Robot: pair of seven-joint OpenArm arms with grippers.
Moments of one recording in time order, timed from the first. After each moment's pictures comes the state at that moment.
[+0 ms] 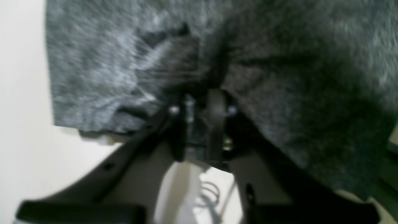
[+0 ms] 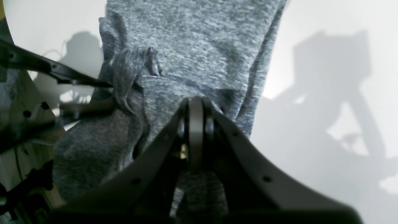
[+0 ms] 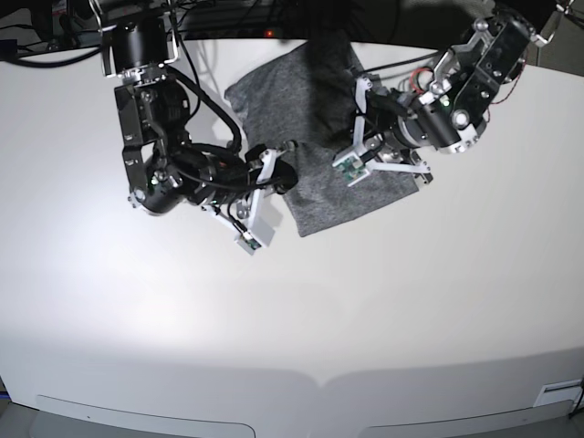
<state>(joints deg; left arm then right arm) 2.2 -21.1 33.0 104.5 -15.5 -17.9 60.5 4.9 8.7 -7.6 88.2 36.3 34.6 -68.7</state>
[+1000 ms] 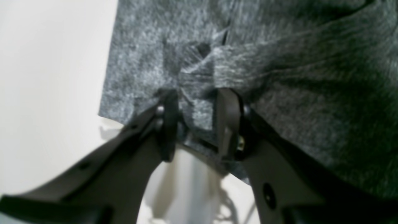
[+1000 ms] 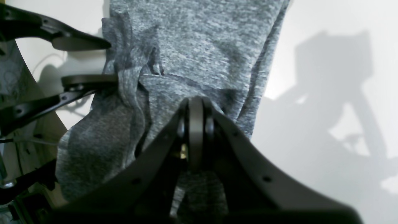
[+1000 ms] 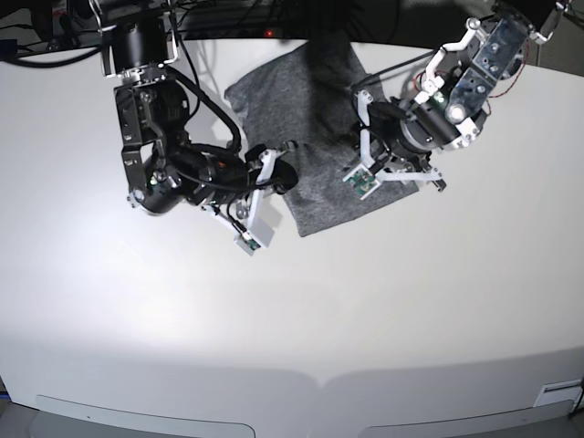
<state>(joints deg) 3.1 -21.1 33.0 104.5 -9.9 -10.1 56.5 4.9 8.7 -7.6 88.2 36.7 34.6 -69.0</state>
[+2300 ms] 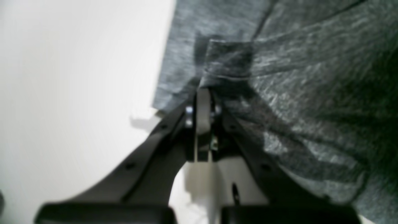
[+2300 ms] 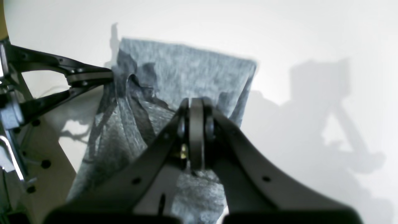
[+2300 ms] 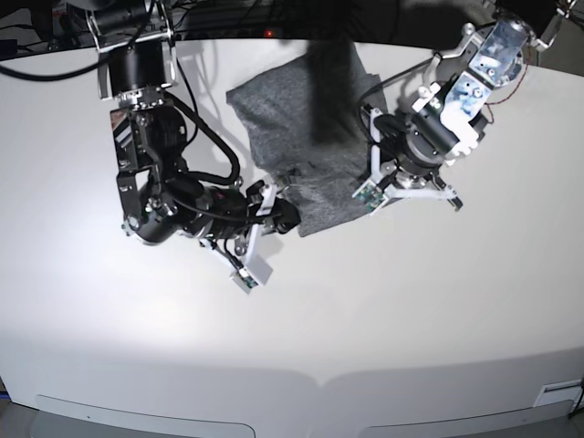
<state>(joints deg) 0.4 -21.1 33.0 104.5 0.0 -7.0 58.9 10.1 8.7 -7.6 88.2 36.9 34.6 -66.1</state>
